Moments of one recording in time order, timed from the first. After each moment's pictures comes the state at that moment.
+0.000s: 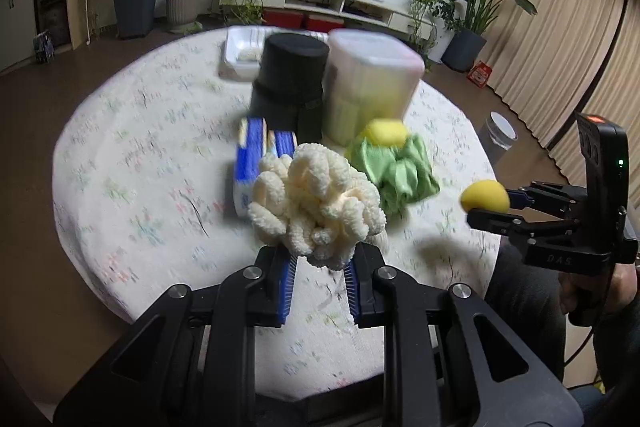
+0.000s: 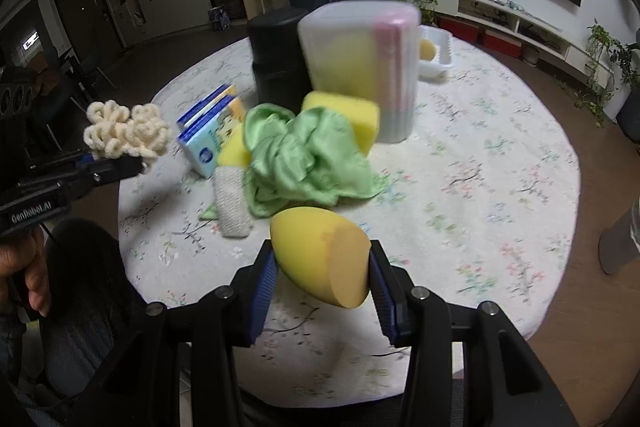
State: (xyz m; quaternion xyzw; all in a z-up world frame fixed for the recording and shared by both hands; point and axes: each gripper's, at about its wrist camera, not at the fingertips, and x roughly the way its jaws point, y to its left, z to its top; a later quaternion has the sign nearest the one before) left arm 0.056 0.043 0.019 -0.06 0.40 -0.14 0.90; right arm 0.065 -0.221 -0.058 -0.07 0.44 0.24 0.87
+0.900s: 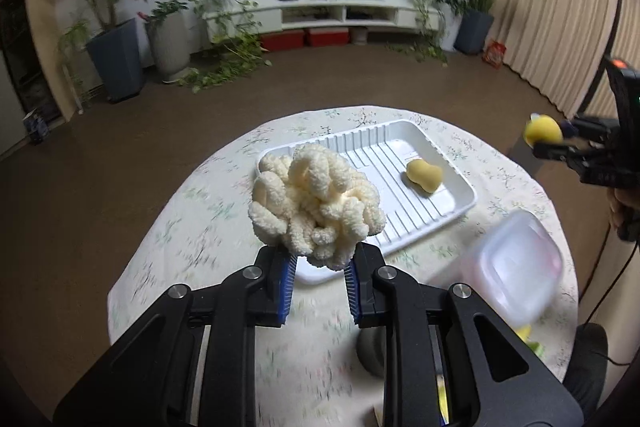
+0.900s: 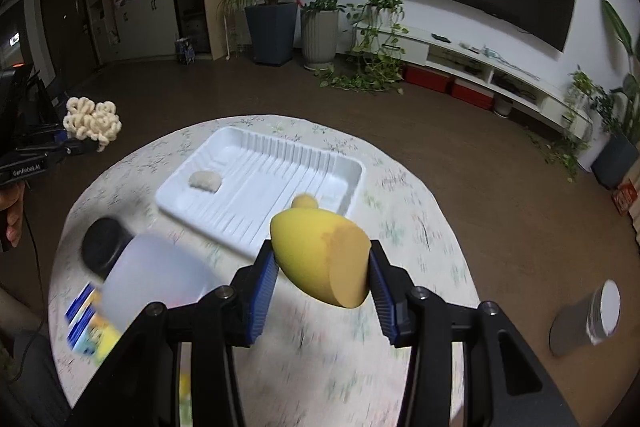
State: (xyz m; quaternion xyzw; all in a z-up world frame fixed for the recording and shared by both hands) left arm 0.336 0.064 0.084 0.05 0.41 -0.15 0.90; right arm 0.334 -0.250 0.030 -0.11 0.39 0.21 0.89
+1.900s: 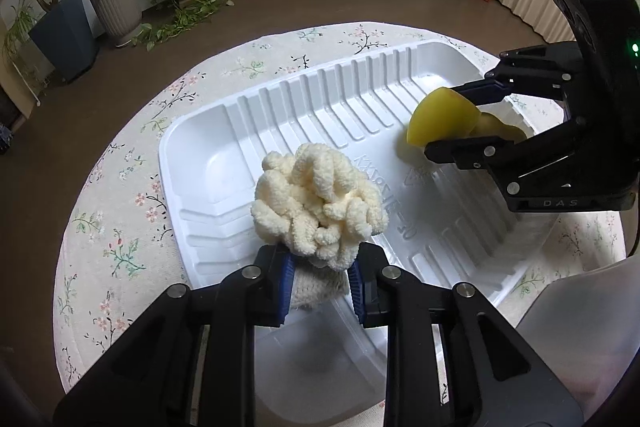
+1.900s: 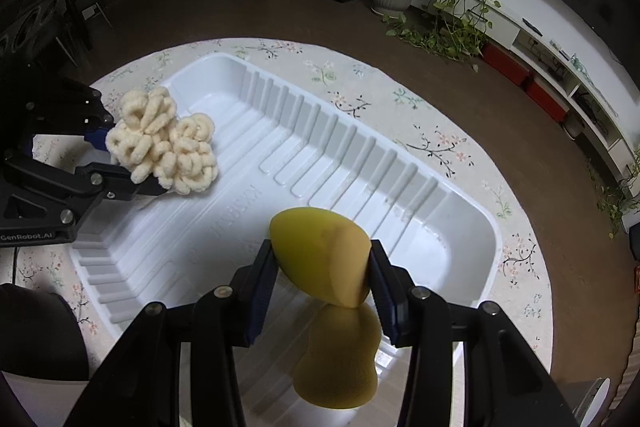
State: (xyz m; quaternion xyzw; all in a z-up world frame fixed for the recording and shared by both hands) left arm 0.448 0.014 -0.038 0.10 0.50 -0.19 0.84; right arm 0.475 -0.142 -0.093 -0.21 0.46 0.29 0.81
